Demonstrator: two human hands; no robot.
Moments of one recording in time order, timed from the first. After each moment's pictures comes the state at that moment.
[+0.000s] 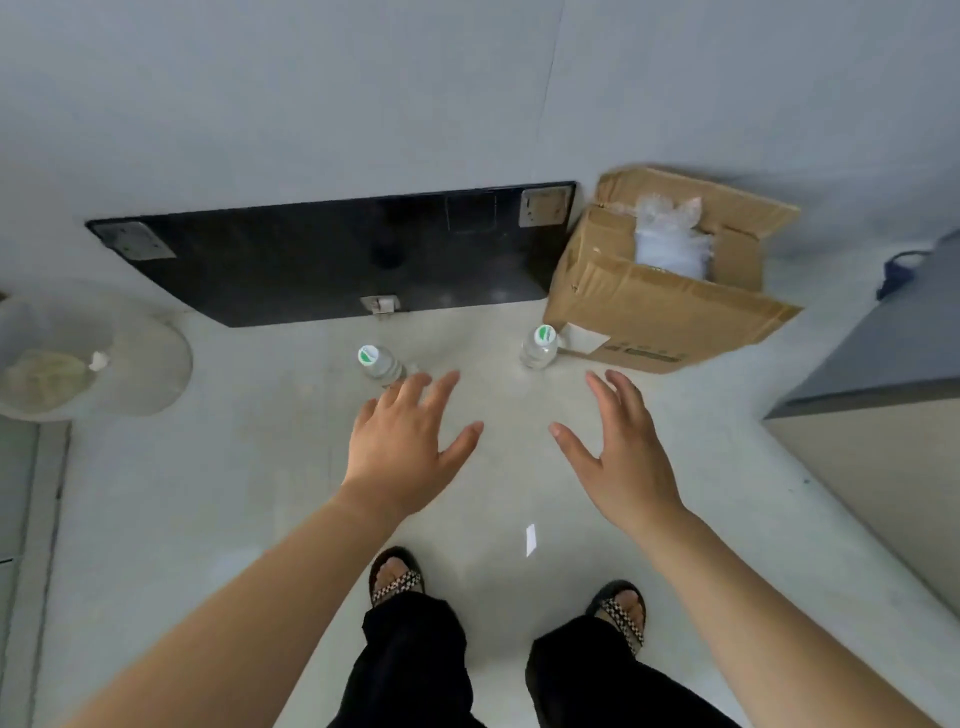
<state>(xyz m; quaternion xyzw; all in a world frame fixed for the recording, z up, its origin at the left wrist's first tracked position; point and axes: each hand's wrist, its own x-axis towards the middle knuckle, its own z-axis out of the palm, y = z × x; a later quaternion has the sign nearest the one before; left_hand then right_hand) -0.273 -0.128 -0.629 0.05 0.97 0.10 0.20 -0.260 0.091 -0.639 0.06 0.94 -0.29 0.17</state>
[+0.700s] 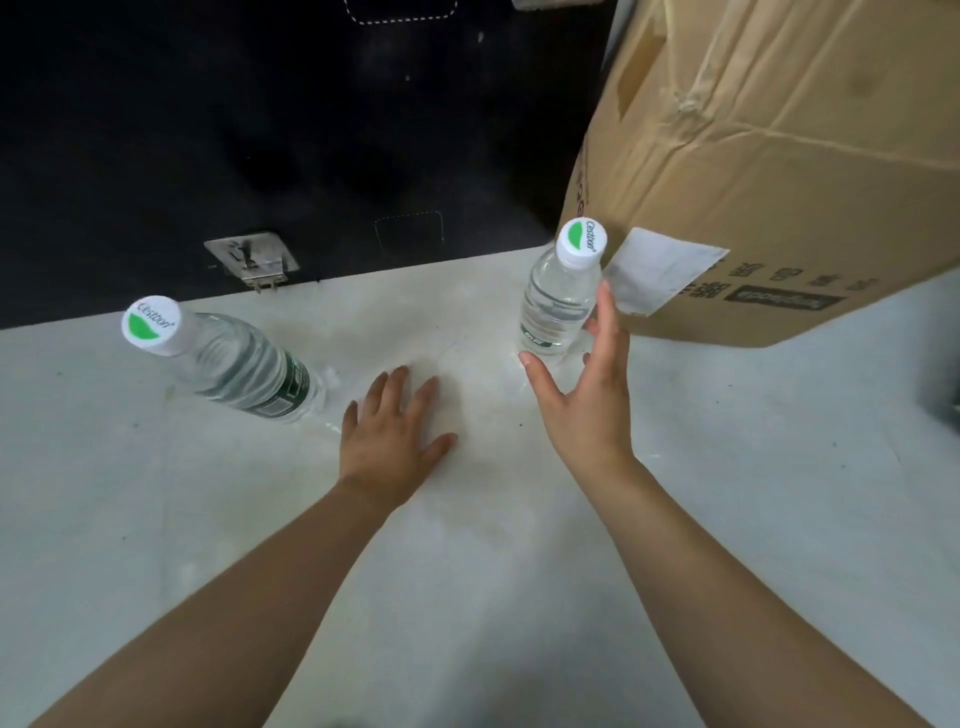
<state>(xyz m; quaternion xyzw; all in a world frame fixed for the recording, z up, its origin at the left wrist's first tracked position) -0.346 -0.134 -1.058 0.08 0.98 0.08 0.18 -0.353 0.061 -1.001 0.10 0.88 -0.45 -0.12</state>
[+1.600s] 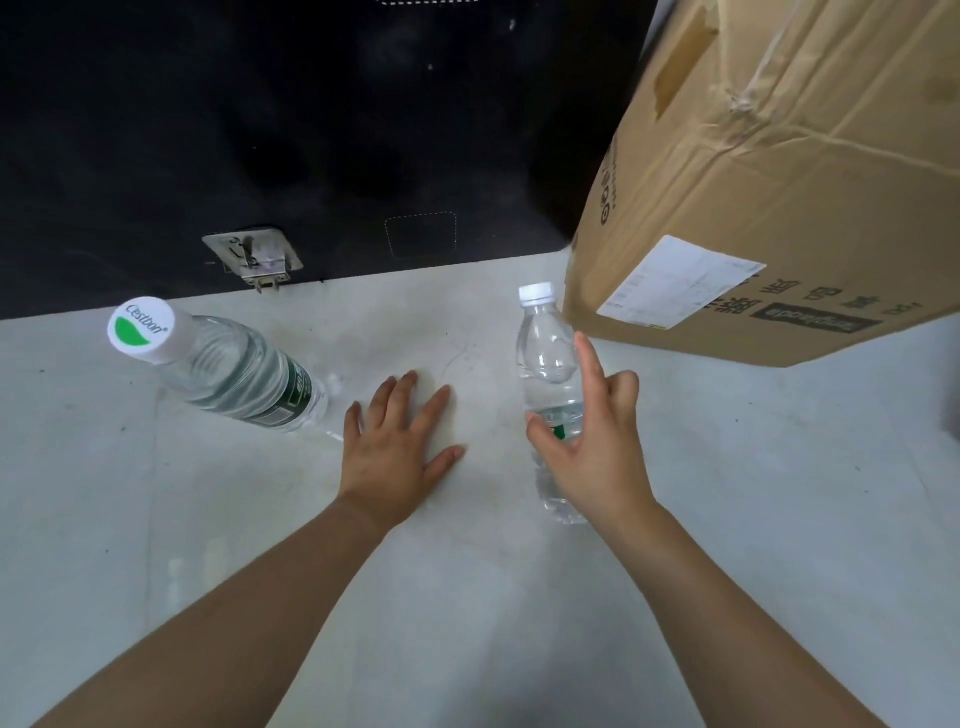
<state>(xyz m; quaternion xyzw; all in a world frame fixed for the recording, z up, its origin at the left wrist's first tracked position) -0.347 -0.141 -1.080 0.10 0.98 0.08 0.15 -0.335 0.063 -1.014 0.10 0.92 -0.38 0.03</state>
